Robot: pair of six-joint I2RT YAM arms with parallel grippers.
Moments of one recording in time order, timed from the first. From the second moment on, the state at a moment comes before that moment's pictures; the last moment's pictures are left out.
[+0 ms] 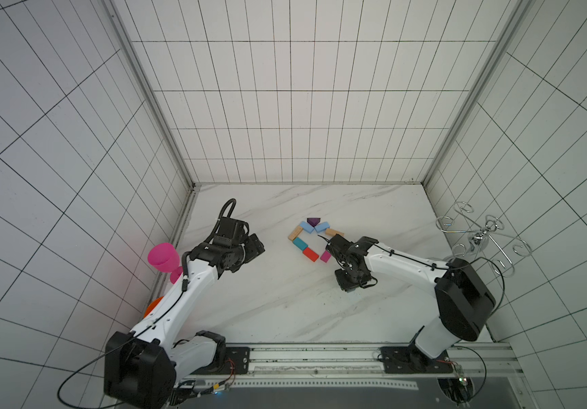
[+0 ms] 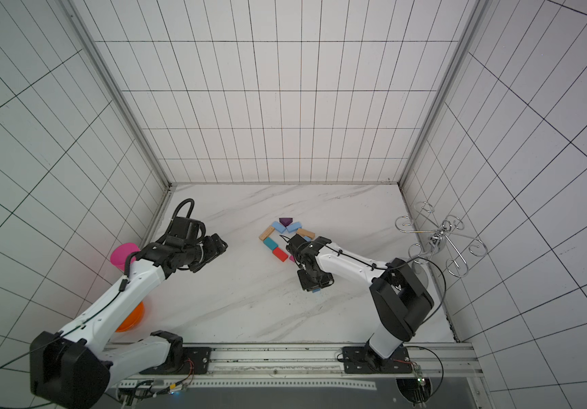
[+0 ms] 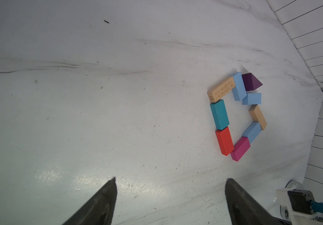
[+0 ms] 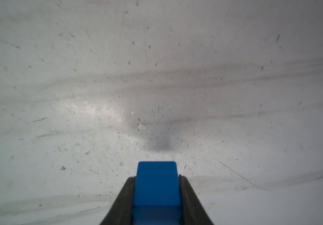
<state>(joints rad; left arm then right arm) -0.27 1.15 0.91 -0.72 0.10 -0.82 0.78 1.63 1.12 -0.98 0.09 0.43</state>
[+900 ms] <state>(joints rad) -0.21 1.15 0.91 -0.74 0.10 -0.79 0.85 2.06 1.63 -1.07 0.16 0.16</state>
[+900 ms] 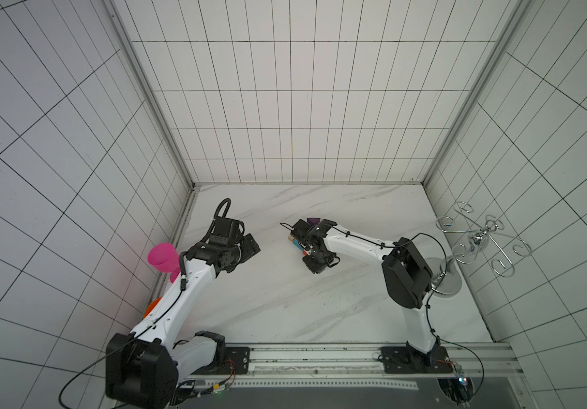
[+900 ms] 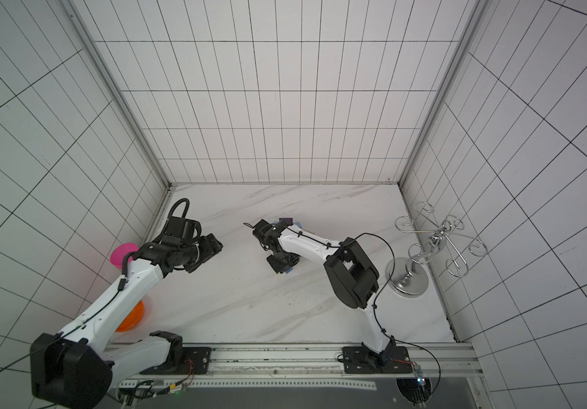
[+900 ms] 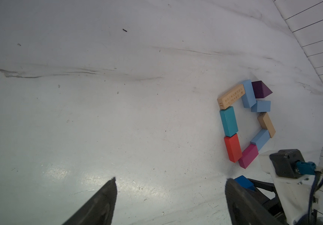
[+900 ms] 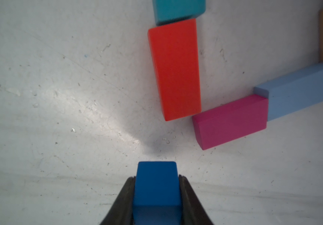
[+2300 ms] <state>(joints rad) -0.19 1.20 0.89 -0.73 0.11 -0.79 0.77 2.16 1.70 -1.04 0.11 0.06</state>
